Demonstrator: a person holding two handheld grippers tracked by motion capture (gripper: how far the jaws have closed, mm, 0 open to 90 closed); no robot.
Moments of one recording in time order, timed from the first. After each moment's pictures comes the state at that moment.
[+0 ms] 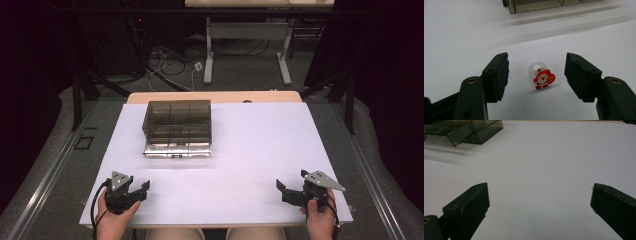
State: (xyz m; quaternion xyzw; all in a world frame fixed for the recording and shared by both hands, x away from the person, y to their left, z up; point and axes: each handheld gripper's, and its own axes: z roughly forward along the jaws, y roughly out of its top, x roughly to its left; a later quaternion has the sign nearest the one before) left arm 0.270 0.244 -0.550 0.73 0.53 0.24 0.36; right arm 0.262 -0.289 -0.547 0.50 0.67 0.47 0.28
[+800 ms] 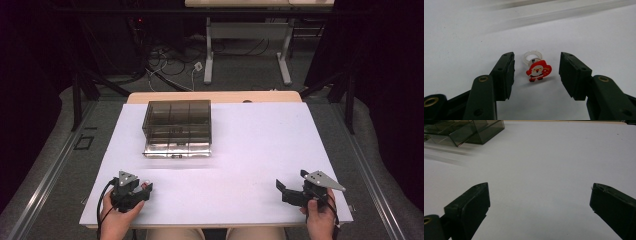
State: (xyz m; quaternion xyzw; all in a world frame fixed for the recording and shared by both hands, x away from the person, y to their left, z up) left arm 0.277 0.237 -0.557 0.75 0.54 0.20 0.31; right arm 0.261 -0.290 -0.546 0.50 0.68 0.46 0.27
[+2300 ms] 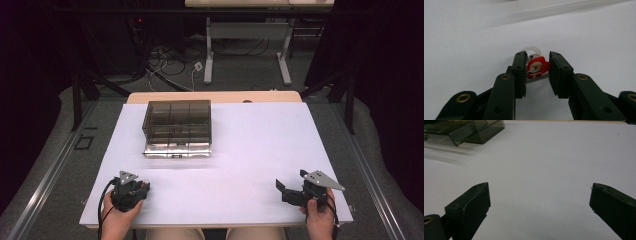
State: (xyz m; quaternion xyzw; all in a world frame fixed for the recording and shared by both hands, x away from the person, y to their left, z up) left arm 0.279 0.236 -0.558 0.75 0.55 0.19 0.30; right arm 0.262 -0.289 -0.546 0.50 0.68 0.46 0.27
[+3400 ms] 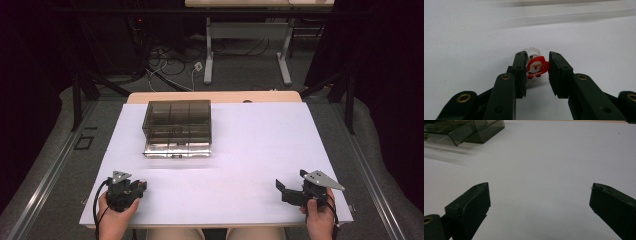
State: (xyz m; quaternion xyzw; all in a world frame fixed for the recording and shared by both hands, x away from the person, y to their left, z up) left arm 0.276 0.246 -0.550 0.72 0.58 0.18 0.33; right arm 0.263 -0.289 -0.547 0.50 0.68 0.46 0.27
